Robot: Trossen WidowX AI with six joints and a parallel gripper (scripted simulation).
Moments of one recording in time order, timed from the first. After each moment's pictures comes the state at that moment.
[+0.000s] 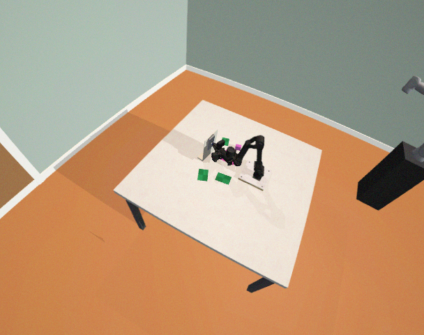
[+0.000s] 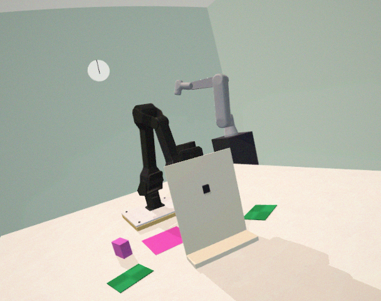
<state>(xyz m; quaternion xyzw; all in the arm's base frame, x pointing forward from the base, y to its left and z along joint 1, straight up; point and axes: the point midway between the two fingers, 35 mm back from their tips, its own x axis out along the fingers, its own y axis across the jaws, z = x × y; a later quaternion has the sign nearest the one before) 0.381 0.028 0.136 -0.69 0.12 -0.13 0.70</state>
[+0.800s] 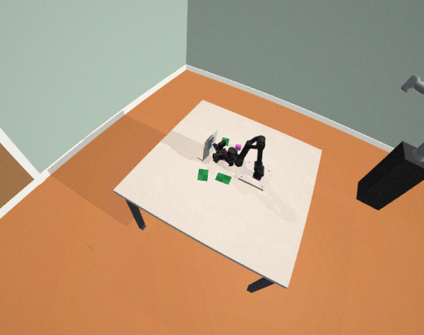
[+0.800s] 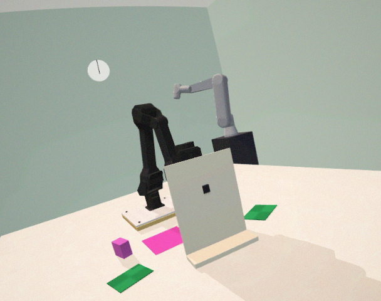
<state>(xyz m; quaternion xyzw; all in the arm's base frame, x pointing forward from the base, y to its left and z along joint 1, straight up) 0.371 0.029 0.136 -0.69 0.12 -0.13 0.70</state>
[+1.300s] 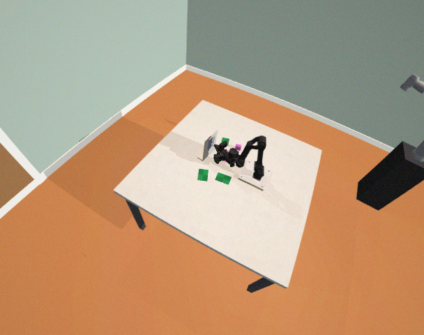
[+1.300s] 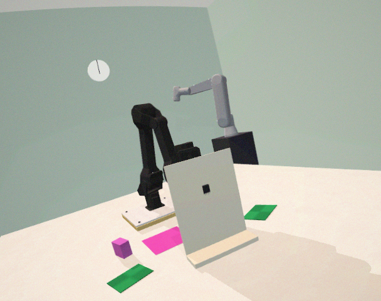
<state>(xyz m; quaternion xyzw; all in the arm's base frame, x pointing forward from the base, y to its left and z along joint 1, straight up) 0.361 0.031 0.134 -0.69 0.12 -0.13 0.70</state>
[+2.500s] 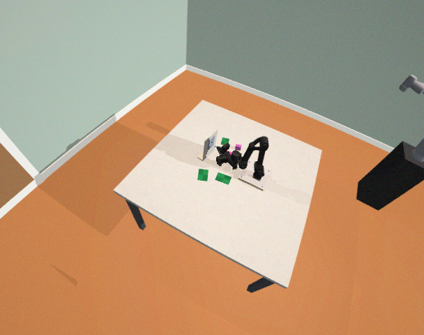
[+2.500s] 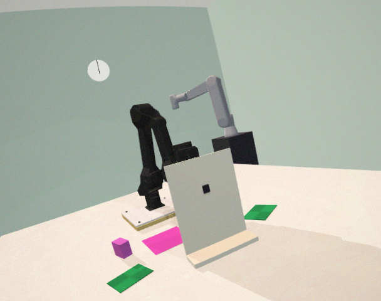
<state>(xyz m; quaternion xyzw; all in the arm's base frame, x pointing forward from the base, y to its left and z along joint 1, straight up) 0.336 0.039 0.133 -0.69 0.12 -0.13 0.70</state>
